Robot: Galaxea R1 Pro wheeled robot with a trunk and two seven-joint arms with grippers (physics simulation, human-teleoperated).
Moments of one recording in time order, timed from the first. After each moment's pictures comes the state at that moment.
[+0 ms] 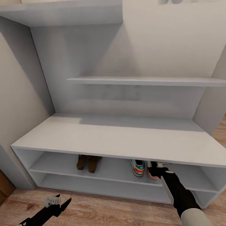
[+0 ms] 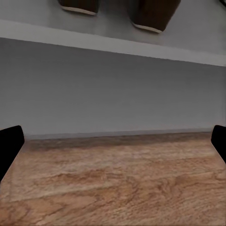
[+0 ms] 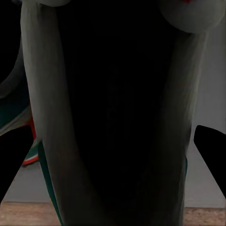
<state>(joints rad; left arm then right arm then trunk) -0.30 0.23 0.23 -0.52 0.10 -0.26 -0.77 -0.52 -0.06 -0.03 -0.89 -0.02 0.47 -0.02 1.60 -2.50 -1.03</state>
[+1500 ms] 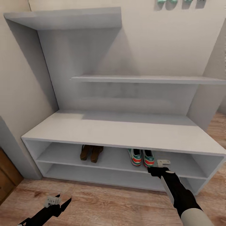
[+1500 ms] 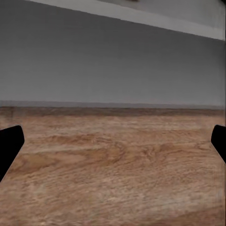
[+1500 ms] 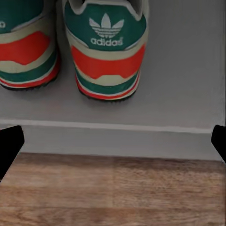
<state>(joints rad) -0.30 0.23 0.23 -0.51 0.10 -0.26 -0.77 -0.52 -0.06 -0.03 -0.89 -0.02 0.47 -0.02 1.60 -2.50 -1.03</state>
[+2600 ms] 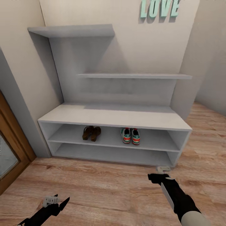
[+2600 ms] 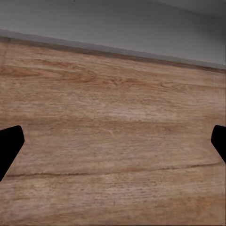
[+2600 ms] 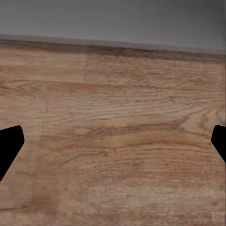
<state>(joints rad) -0.30 0.23 0.25 -0.51 0.10 -0.26 -0.73 -0.51 -0.07 -0.03 -0.77 -0.01 0.41 -0.02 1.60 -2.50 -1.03</state>
